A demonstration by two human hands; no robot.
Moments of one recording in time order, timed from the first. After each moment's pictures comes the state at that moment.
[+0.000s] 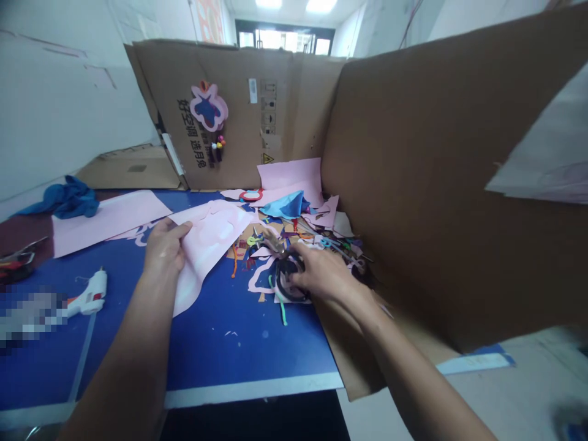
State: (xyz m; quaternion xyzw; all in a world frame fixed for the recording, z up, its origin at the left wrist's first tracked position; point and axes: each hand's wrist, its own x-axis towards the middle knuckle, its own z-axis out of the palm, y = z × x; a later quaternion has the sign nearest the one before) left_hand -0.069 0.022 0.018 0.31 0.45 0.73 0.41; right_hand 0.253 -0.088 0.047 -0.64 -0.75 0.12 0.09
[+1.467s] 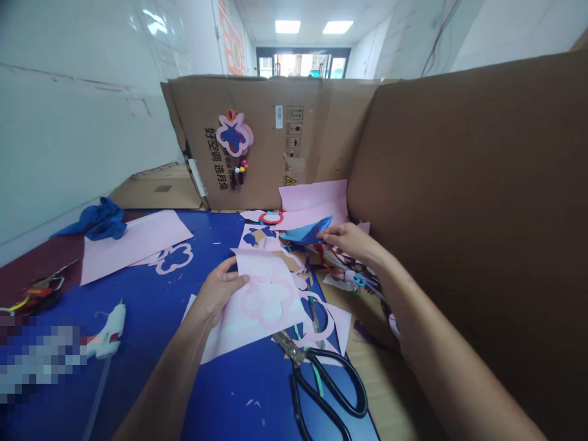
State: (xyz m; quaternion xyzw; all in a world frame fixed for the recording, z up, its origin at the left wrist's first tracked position) left_hand -0.044 0.002 0.005 0.40 0.48 0.50 0.60; right_hand 0.292 0.074 0.059 -0.65 -0.69 0.24 0.23
